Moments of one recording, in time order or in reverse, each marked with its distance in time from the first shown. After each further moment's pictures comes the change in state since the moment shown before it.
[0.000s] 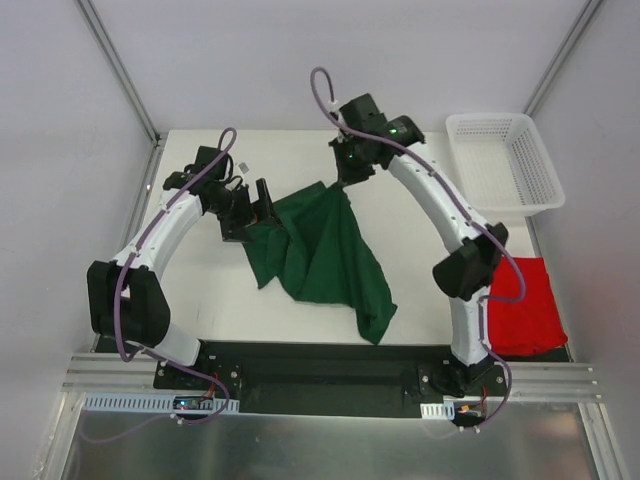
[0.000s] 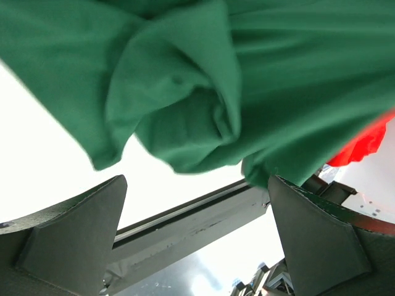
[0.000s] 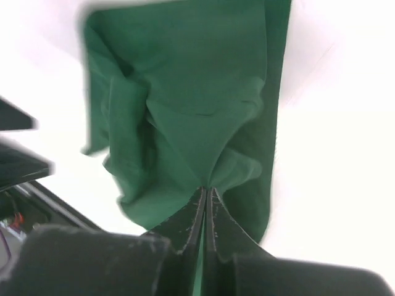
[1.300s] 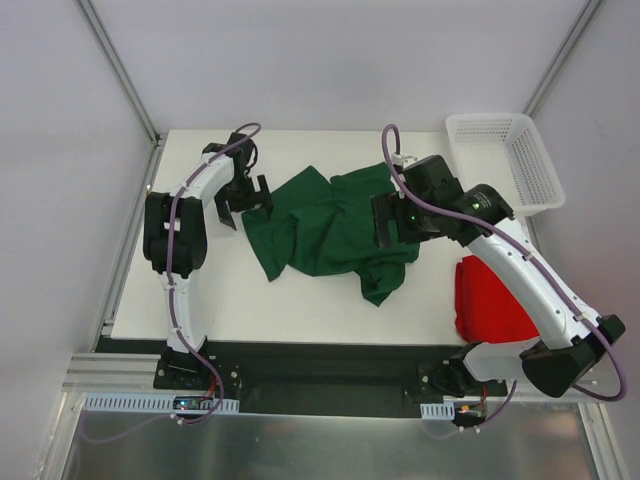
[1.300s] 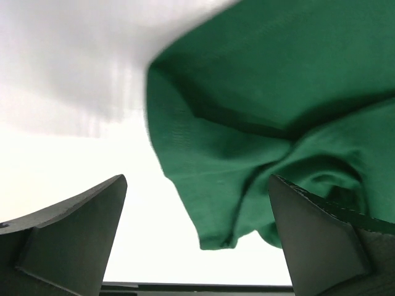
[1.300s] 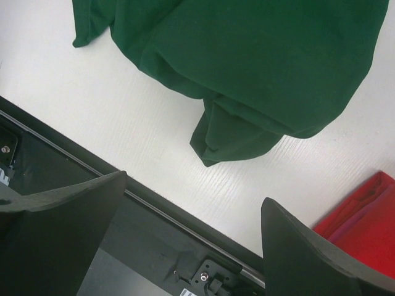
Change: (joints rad) left arm -0.003 0.578 0.437 -0.144 -0.446 0.005; right arm 0.020 -0.800 -0.760 0.064 0.121 0.101
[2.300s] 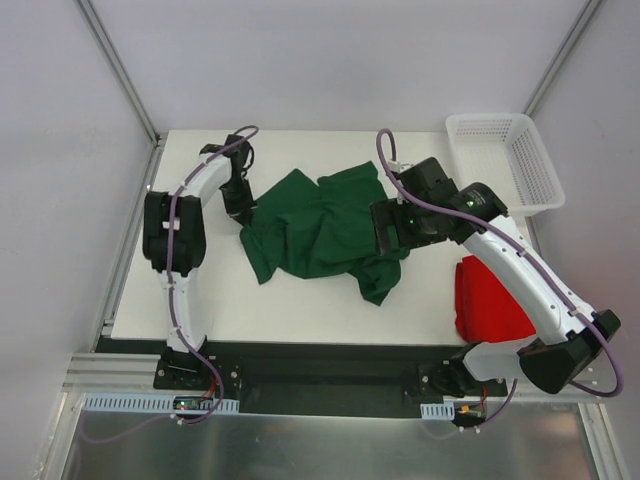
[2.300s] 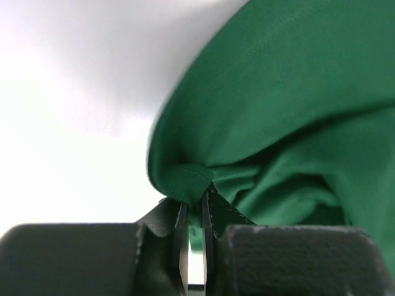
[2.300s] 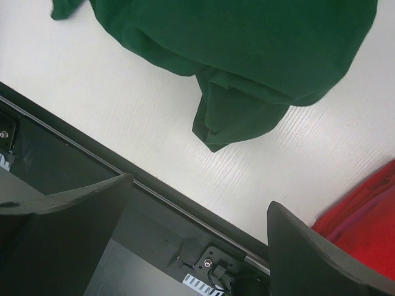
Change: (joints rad) left arm 0.026 0.047 0.016 -0.007 -0.011 0.039; right arm 0.000 0.016 -0.012 -0.065 -0.015 -0.013
